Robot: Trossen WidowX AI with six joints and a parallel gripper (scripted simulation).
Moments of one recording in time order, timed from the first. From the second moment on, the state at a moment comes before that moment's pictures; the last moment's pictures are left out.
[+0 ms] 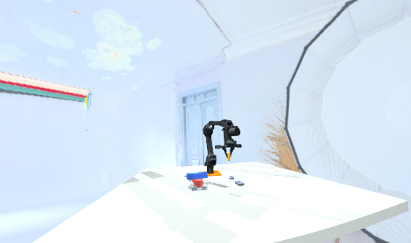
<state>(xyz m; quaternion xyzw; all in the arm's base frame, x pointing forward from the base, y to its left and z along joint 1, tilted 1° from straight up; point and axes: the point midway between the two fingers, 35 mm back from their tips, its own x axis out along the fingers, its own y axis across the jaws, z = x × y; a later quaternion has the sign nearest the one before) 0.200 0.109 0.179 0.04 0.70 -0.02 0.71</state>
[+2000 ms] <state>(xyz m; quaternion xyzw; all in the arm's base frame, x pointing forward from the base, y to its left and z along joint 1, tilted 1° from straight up) 0.219 -0.076 0.142 -0.02 0.70 0.02 0.71</state>
